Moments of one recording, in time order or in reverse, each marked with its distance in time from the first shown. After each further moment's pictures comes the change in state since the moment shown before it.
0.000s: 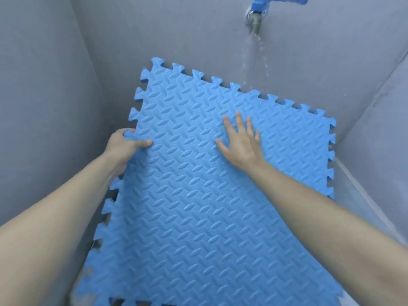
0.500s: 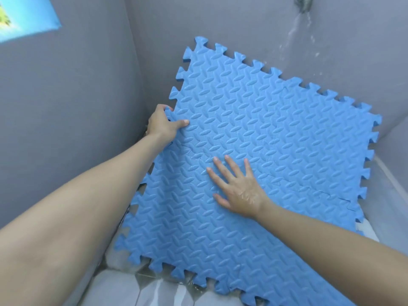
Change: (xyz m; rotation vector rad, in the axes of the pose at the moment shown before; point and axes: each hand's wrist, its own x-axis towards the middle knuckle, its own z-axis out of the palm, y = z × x) left_hand -0.002 -0.003 0.004 0.358 0.118 0.128; right_hand -0.114 -0.035 0.072 -0.305 -0.014 -0.687
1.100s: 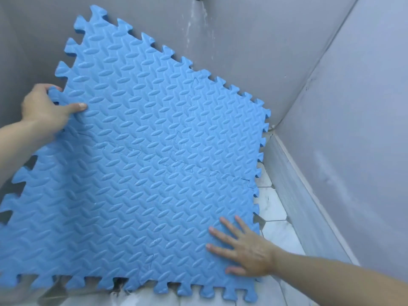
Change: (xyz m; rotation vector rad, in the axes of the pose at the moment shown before) left_hand 0.022 -0.012 0.004 -0.032 0.136 0.032; right_hand -0.261 0.059 0.014 -0.012 -0.436 -0.252
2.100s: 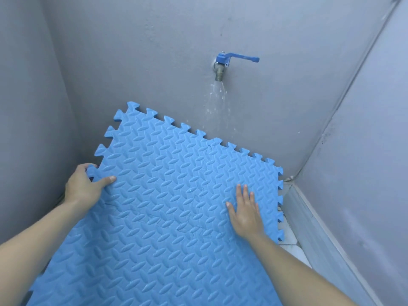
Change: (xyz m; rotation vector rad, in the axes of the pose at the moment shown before) left_hand -0.024 -0.013 0.003 0.033 -0.019 -0.036; right_hand 0.146 0.118 -0.083 0.753 0.325 1.011
